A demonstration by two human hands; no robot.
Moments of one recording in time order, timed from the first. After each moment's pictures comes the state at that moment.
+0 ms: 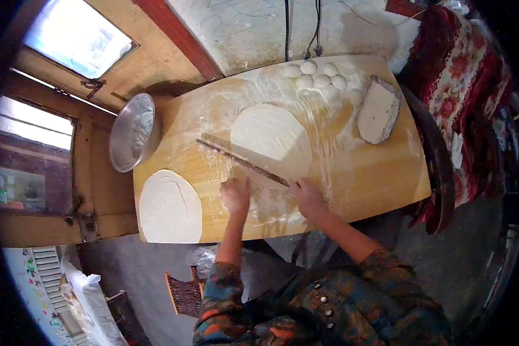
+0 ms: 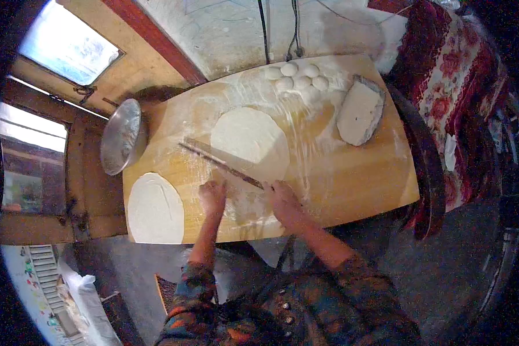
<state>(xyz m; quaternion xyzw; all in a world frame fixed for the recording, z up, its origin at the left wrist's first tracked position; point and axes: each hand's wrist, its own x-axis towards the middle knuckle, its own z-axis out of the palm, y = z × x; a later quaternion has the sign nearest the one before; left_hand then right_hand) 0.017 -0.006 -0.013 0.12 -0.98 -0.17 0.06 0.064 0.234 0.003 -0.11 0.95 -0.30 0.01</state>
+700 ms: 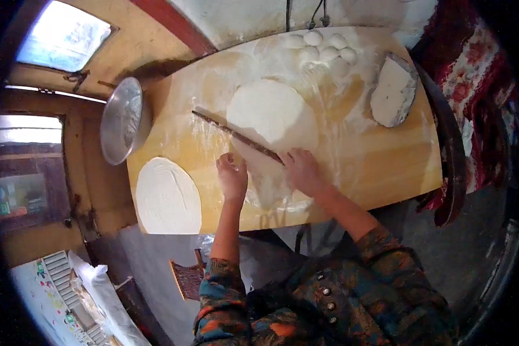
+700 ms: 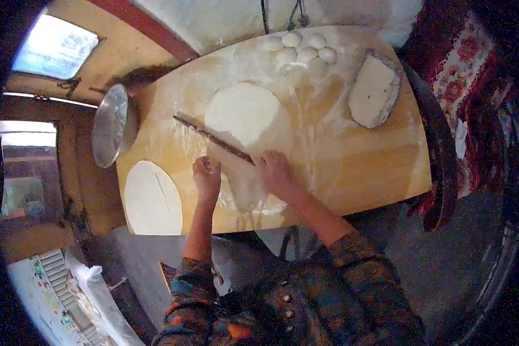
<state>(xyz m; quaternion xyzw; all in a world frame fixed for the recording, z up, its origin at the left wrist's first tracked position) -0.007 -0.001 0.017 0.09 -0.93 -0.35 0.09 0.014 0.211 0.002 -0.18 0.95 -0.25 -0.08</state>
